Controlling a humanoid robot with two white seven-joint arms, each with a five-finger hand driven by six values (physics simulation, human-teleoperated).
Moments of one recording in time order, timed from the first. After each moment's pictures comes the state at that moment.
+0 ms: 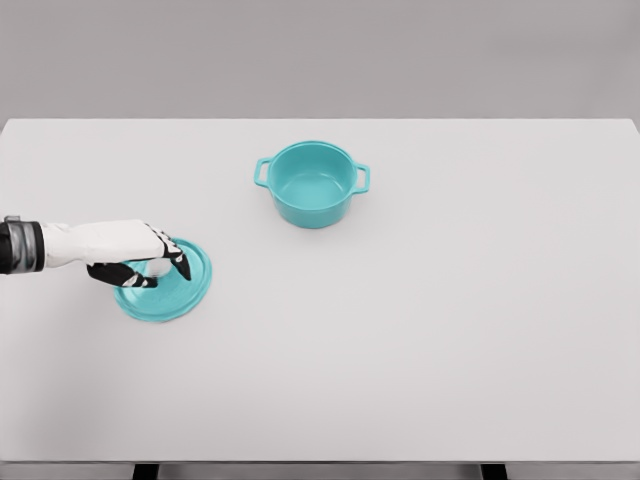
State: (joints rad) left arm -0.68 0.94 -0.91 -1.36 -0.16 -0.61 -0.51; right arm 0.00 0.00 0.12 0.12 0.07 -0.28 0.35
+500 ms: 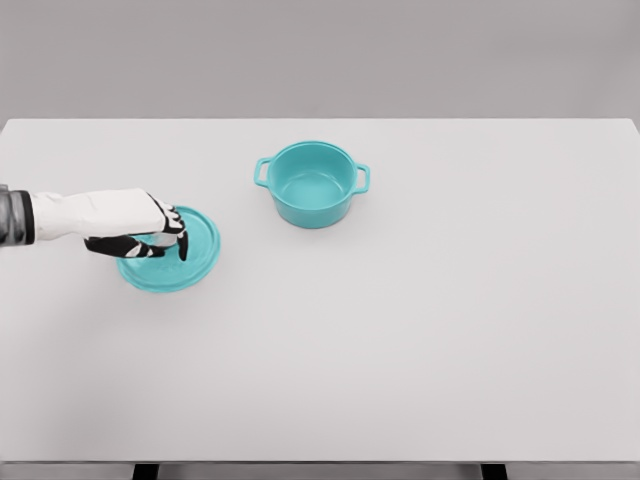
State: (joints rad) left arm -0.76 0.97 -0.91 -1.46 -0.13 -0.61 -0.52; right arm 0.00 0.00 0.12 0.12 0.07 -0.28 0.35
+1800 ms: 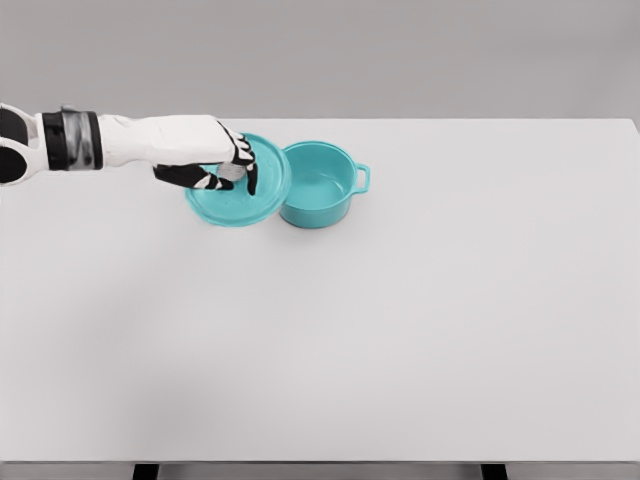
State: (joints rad) left arm -1.02 0.74 -0.99 -1.33 -0.10 -0.61 -0.53; right arm 0.00 0.00 0.12 0.12 0.07 -0.28 0.35
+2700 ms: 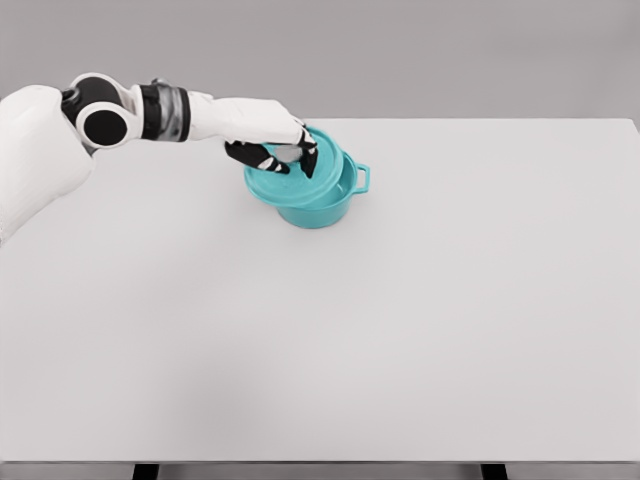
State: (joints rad) left arm -1.17 0.46 -1.11 -1.03 -0.15 -0.61 -0.55; right arm 0.00 0.00 0.12 0.12 0.07 -0.28 0.35
